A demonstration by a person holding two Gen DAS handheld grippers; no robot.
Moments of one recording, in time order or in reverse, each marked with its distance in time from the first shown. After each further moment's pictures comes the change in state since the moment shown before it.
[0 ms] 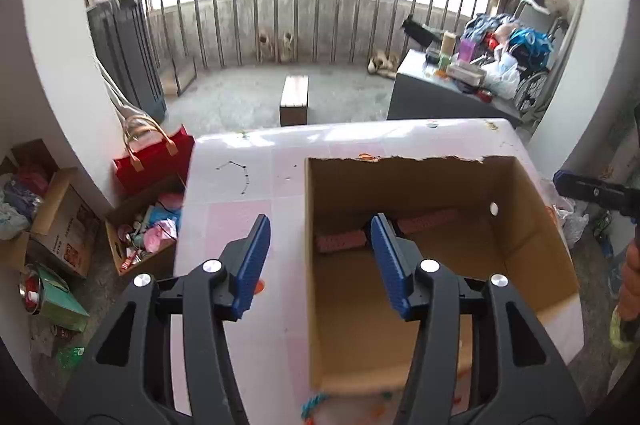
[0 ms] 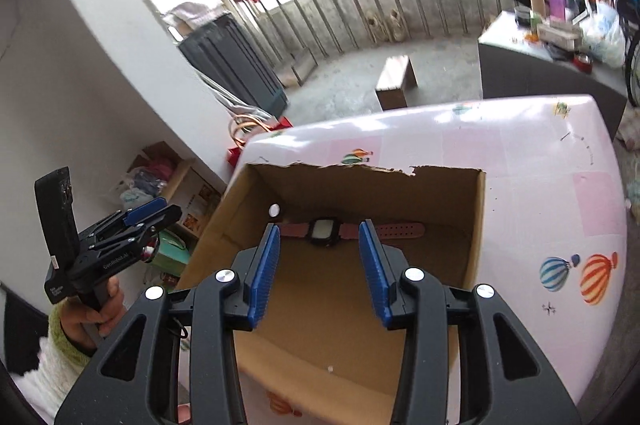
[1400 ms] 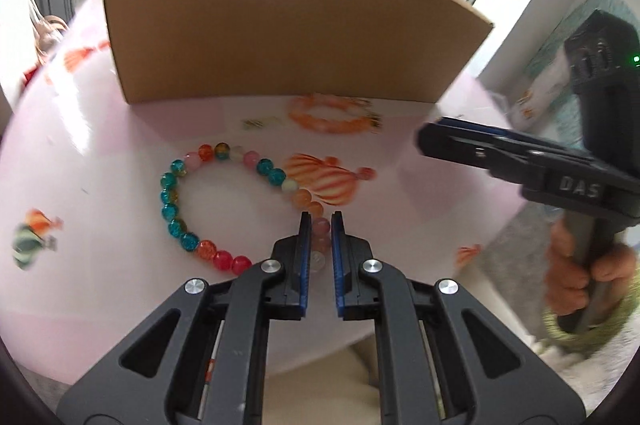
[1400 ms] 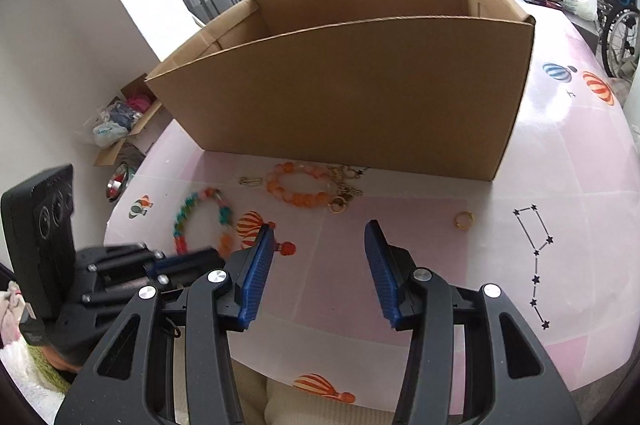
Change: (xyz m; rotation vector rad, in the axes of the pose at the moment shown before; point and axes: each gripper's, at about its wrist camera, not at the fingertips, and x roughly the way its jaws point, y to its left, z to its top) left arm 0.019 -0.058 -0.235 0.009 0.225 -0.377; right arm 0.027 0.023 -0.221 -0.029 0.079 -0.114
